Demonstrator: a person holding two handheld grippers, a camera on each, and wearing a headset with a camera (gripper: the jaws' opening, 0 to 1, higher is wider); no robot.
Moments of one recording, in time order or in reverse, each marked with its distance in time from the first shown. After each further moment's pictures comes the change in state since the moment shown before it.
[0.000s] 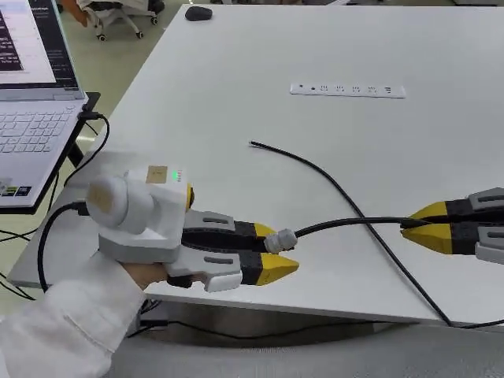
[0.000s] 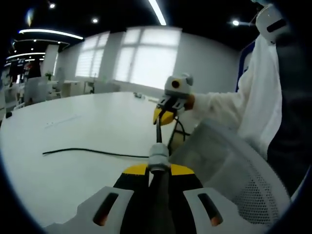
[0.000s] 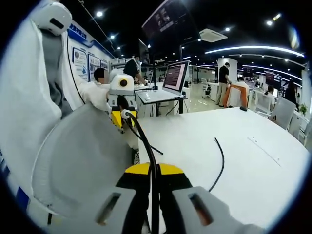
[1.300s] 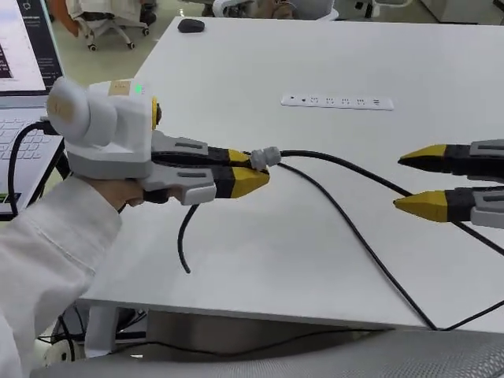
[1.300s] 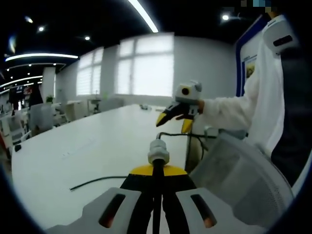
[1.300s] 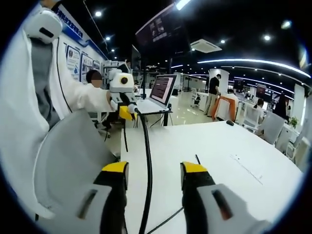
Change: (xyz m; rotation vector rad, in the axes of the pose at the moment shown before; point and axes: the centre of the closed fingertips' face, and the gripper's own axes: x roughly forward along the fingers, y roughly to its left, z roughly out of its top) left arm -0.010 0.051 0.078 0.173 -0.035 0.023; right arm -0.008 -0.037 0.063 -0.086 -0.045 -0.095
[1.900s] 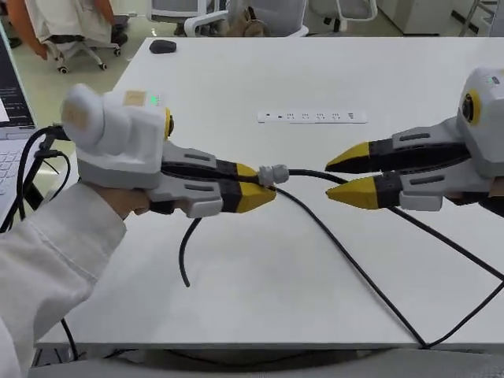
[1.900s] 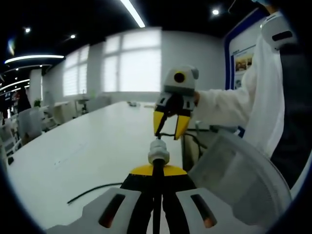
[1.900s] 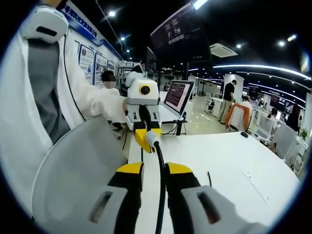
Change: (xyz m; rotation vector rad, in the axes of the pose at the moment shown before) left arm 0.034 0.007 0.007 0.054 0.047 -0.115; right arm 0.053 0.013 0.034 -0.054 -0.016 0.122
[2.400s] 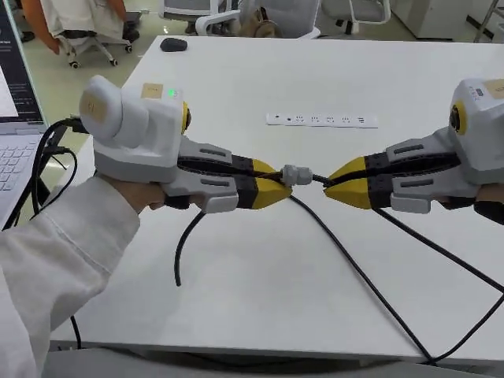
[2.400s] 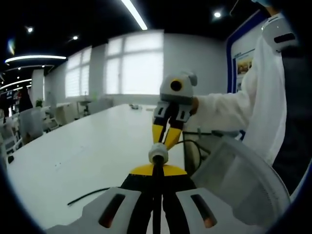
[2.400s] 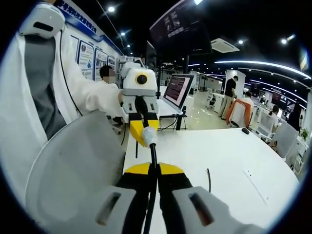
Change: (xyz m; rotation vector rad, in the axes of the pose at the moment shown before) left arm 0.000 0.002 0.006 -0.021 -0.033 0.029; right arm 0.008 -0.013 -0.012 -0.002 0.047 0.004
